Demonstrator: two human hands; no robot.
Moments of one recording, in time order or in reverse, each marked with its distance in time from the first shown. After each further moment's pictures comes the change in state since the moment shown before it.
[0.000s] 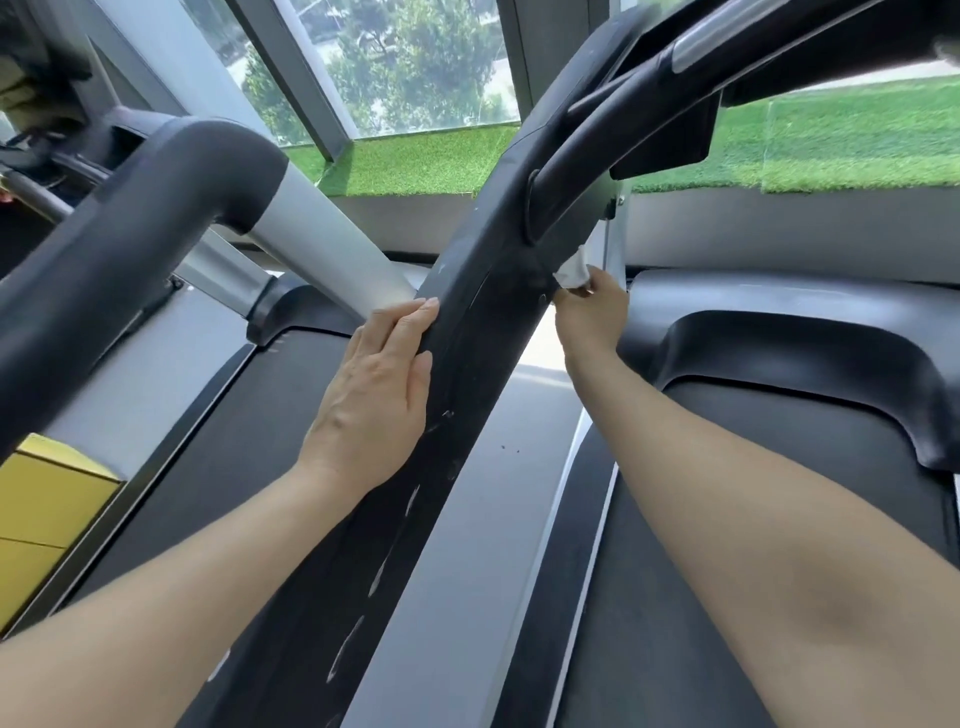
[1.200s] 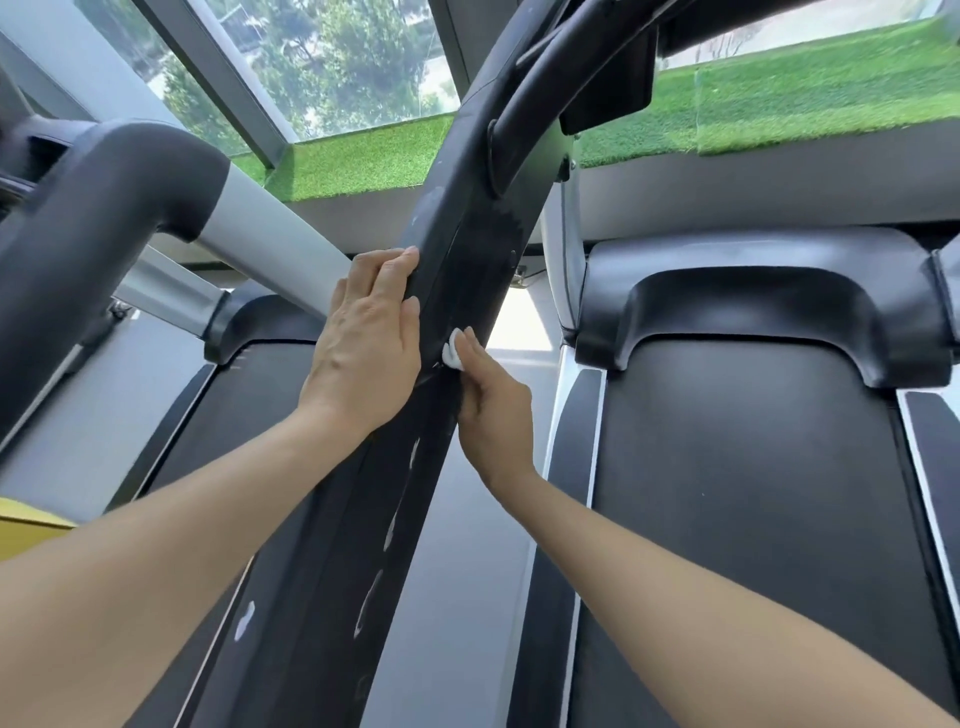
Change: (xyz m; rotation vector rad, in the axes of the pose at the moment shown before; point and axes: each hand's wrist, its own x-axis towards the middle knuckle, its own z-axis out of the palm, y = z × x) left_hand 0.002 0.002 -0.002 0.005 -0.007 0.026; right_hand -0.155 0.059 0.011 -0.080 -0.241 -0.366
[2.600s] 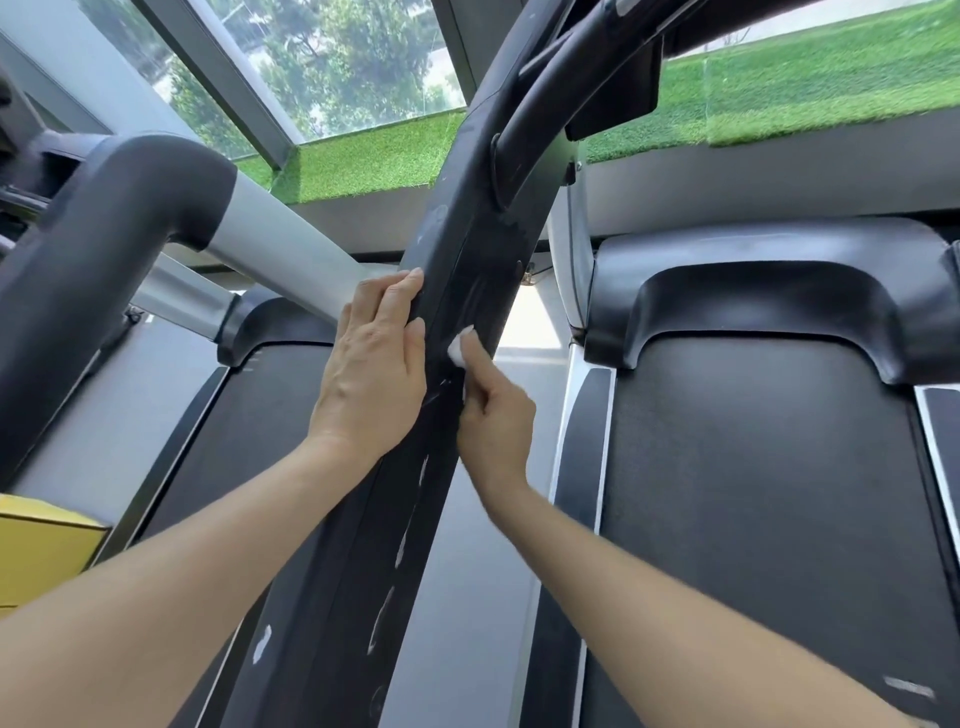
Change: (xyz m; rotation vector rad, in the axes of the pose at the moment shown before) left_hand -0.001 0.001 -0.001 -0.026 0.010 -0.012; right_hand 0.004 -0.024 0.006 0.203 0.138 0.159
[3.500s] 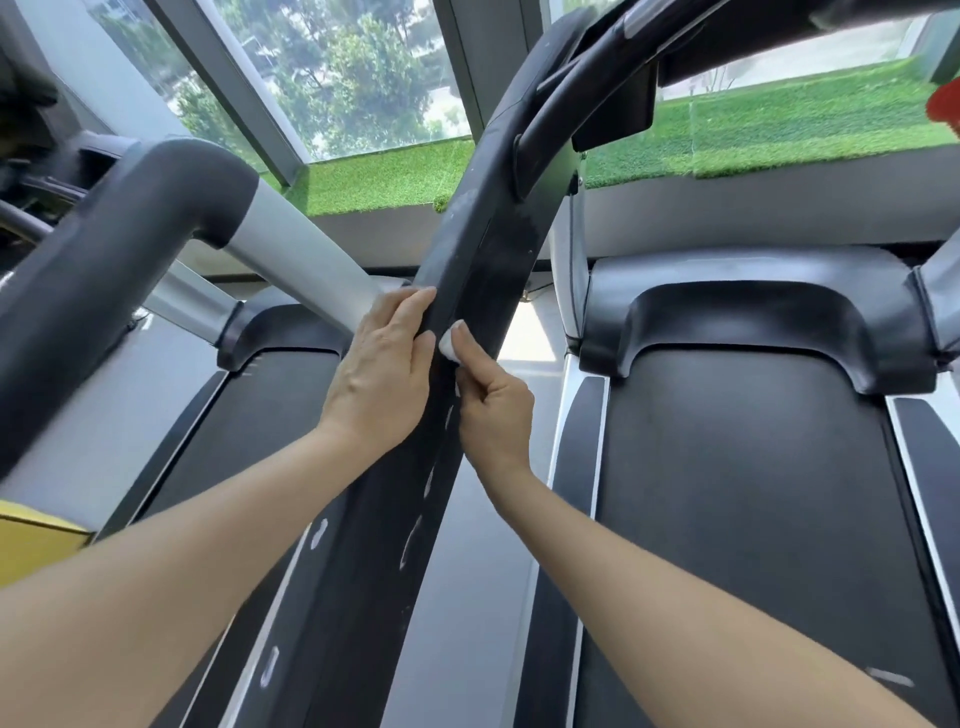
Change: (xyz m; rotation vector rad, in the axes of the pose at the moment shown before) left_hand -0.051 -0.016 -0.019 -0.077 -0.055 -0.002; right_hand -0.049 -0.017 0.003 0.170 -0.082 -0.038
